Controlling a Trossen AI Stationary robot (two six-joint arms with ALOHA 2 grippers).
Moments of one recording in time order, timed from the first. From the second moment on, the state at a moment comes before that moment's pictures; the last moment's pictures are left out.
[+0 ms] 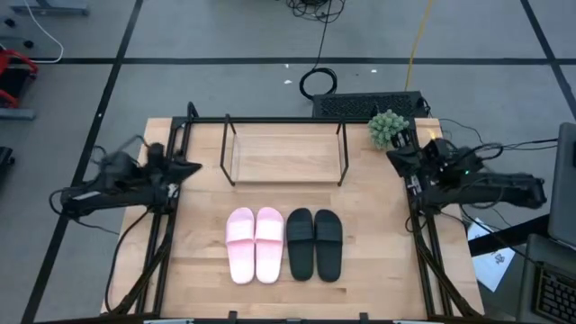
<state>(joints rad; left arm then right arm) 0.13 0.05 0.45 -0.21 0.04 -0.61 -0.08 0.53 0.46 0.66 -0.13 0.20</state>
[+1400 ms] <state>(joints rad) 0.01 0.42 0.97 -0.73 0.14 -0.52 0.80 1.64 1.54 -0.68 0.88 0.75</state>
